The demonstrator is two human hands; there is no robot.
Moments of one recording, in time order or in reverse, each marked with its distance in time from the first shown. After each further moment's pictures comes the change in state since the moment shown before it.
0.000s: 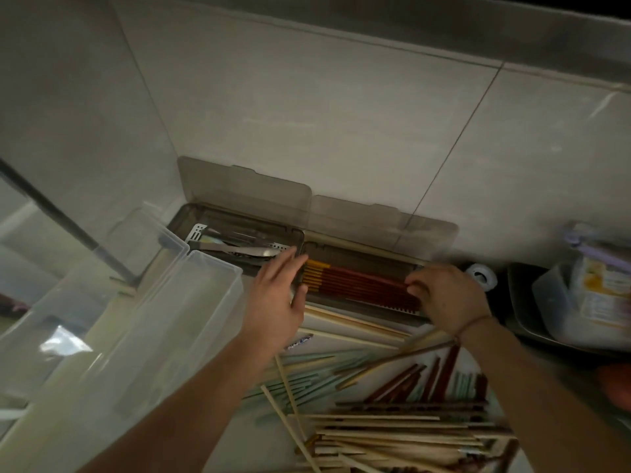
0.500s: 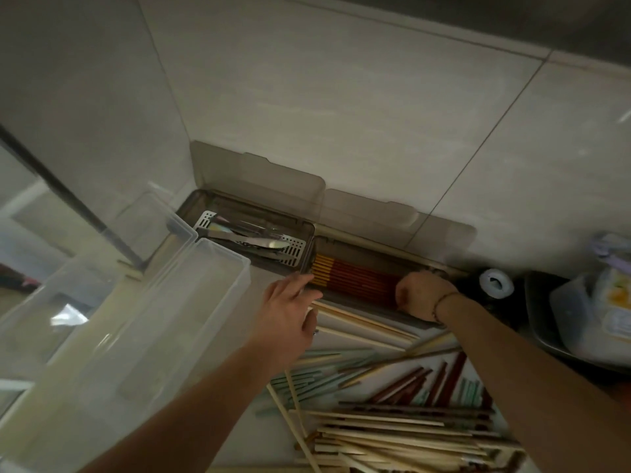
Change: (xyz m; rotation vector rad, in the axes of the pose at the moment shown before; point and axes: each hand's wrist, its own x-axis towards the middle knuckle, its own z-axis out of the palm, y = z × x) left_hand -0.022 -0.026 0.027 0.181 -0.099 0.119; right_hand 0.051 -0.003 0.044 -0.129 -0.560 -0.017
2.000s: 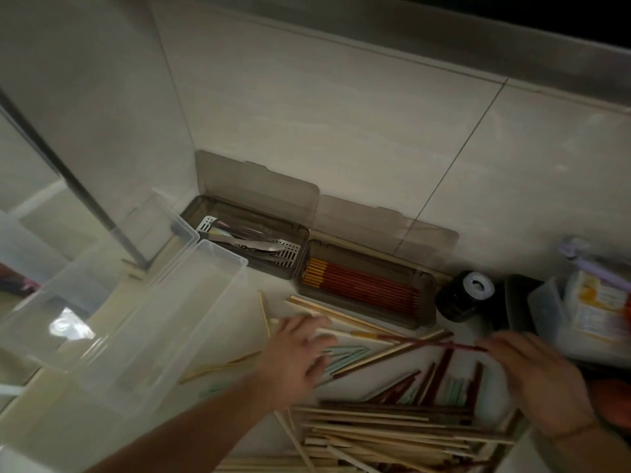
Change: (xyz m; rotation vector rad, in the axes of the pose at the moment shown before) left_hand -0.048 0.018 0.018 -0.002 -0.044 0.313; right_hand -0.172 0.084 0.061 -0.148 0.772 -0.068
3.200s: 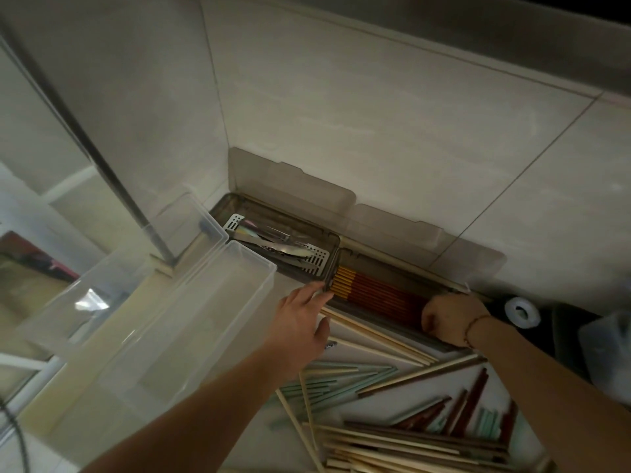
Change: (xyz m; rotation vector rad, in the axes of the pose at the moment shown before) left_hand 0.035 -0.038 -0.028 -0.083 -0.048 -0.475; right_hand 0.176 -0.071 0.050 -0.053 -0.796 -0.073
